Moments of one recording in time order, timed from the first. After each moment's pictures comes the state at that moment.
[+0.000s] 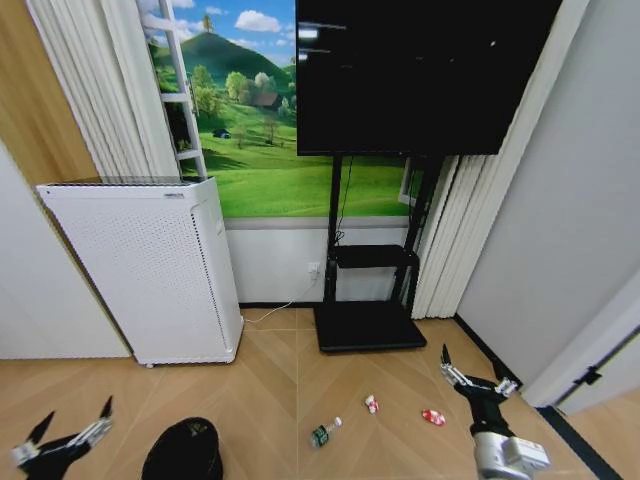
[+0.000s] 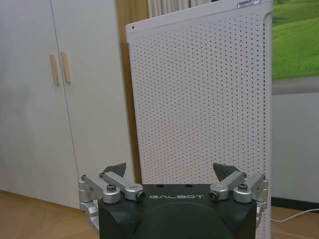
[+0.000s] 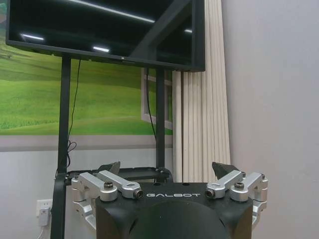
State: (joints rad) left arm 1.96 -1.37 -1.22 -2.10 -0.54 -0.06 0.03; right arm -1.71 1.42 0.78 2.17 0.23 0.15 0.19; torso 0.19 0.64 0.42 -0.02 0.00
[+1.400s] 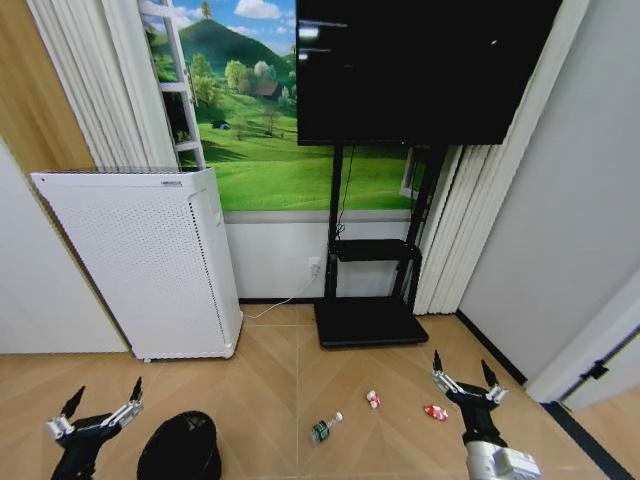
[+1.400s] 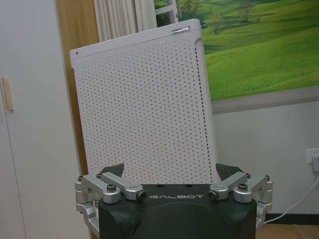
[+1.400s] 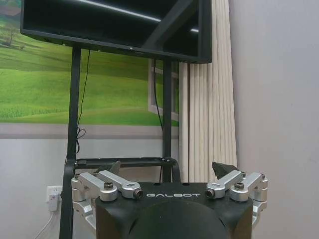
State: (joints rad) left arm 1.89 -1.43 -1.06 -2.21 -0.33 -0.10 0.05; right arm -1.74 1.47 0.76 2.16 0.18 0.20 0.15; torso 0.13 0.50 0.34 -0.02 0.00
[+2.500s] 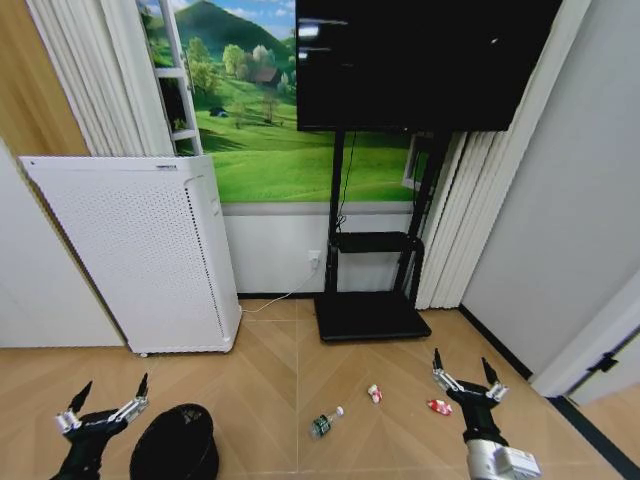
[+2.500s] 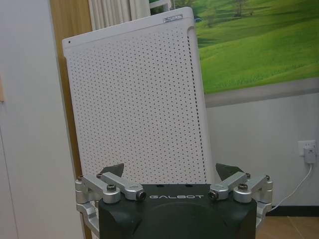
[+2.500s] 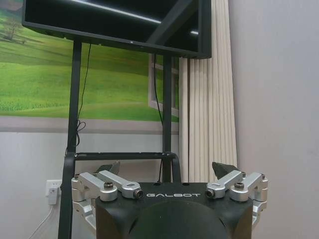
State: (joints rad) left arm 1.90 -1.42 -1.05 -2.23 -0.33 -0.09 0.05; right arm -1.74 1.47 0.76 2.16 0.18 0.20 0.15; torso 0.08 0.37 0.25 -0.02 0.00
